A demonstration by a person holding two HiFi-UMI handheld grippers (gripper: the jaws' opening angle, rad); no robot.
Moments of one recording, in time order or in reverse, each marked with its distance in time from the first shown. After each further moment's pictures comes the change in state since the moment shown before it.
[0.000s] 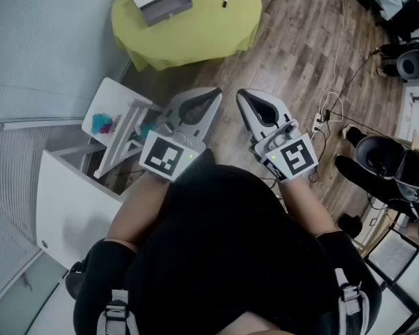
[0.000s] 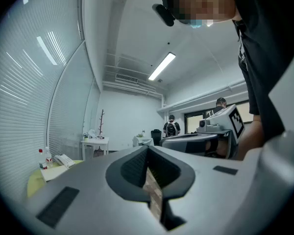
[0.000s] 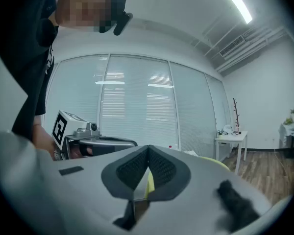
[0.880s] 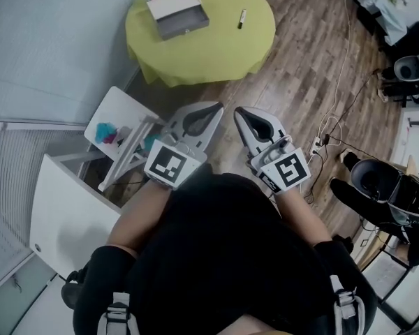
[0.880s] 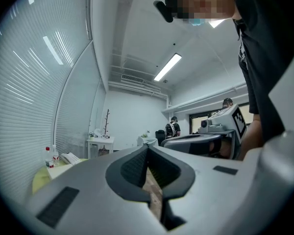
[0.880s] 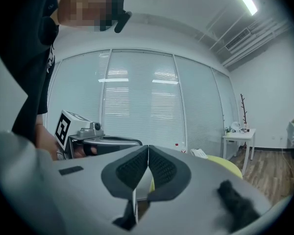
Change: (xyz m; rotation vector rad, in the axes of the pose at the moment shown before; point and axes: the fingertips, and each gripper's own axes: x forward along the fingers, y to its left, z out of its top) left arm -0.013 0.062 -0.016 -0.022 -0.004 0.040; right arm 0.063 0.012 -0.010 -0.004 0.034 0.060
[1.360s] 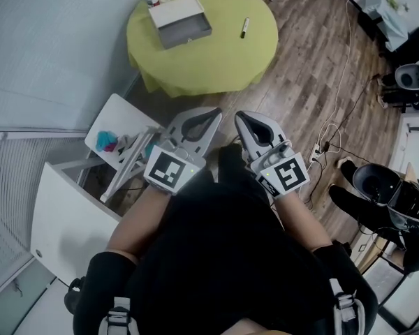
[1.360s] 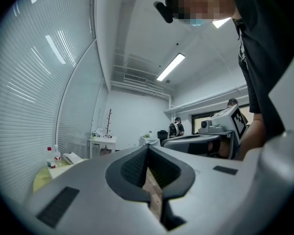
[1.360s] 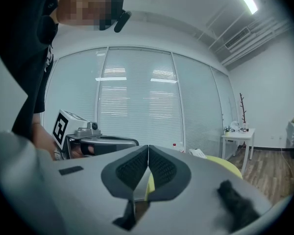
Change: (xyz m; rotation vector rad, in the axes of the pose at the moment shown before) left arm 0.012 0.036 -0.003 -0.014 -0.005 0.022; right arm 0.031 -0.024 -0.002 -0.001 0.007 -0.011
